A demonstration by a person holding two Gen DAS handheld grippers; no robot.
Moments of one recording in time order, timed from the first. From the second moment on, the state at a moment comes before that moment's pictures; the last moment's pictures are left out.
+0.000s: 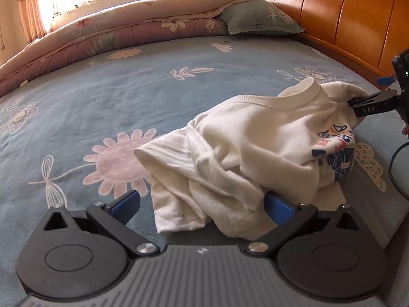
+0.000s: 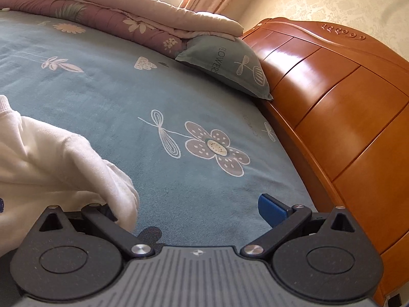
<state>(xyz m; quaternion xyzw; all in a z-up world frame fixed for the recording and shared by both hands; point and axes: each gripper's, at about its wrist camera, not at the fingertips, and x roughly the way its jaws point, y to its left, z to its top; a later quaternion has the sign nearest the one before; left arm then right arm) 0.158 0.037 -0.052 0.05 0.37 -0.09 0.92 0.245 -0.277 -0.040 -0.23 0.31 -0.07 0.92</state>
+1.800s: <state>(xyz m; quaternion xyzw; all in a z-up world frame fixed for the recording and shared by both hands) 0.216 0.025 -0.060 0.17 0.30 -0.14 0.93 0.188 -0.269 -0.032 -0.13 0.31 0.01 0.94</state>
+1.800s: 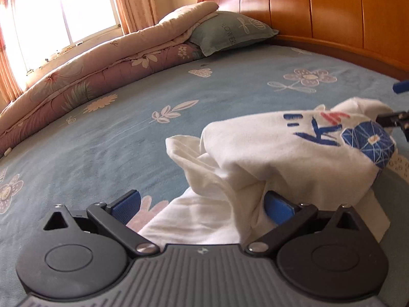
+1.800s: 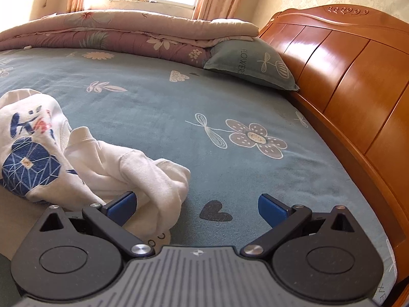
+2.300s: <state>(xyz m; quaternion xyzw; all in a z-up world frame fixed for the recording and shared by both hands) 0.238 0.031 -0.067 0.20 0.33 -0.10 0.92 0.189 -0.266 -0.034 -0.12 0.32 0.02 0.94</state>
